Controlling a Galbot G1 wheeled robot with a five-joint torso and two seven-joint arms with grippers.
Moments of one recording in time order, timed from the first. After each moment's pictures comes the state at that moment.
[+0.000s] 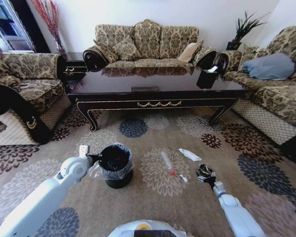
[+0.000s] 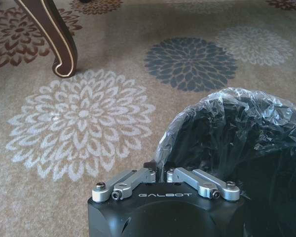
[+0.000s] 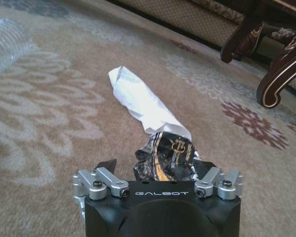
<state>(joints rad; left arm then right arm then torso) 1.03 -0.73 -0.25 -1.96 -1.20 0.74 -0.58 -0.97 1.08 0.59 0.66 -0.01 0.46 -0.25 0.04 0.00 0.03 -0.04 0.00</state>
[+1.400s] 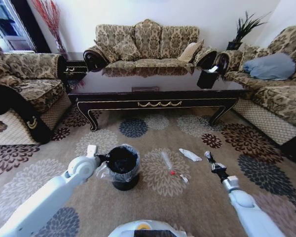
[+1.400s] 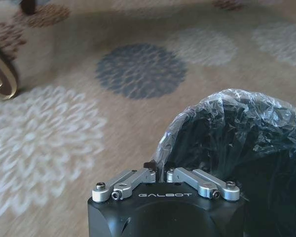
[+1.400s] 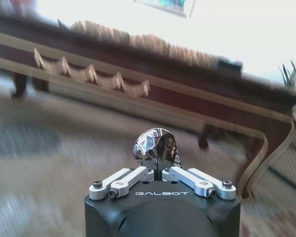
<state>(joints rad) 0.79 -0.76 0.04 -1.96 -1.24 0.74 -0.62 -1.42 0.95 0.74 1.53 0.40 0.31 -0.21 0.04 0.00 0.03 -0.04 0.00</state>
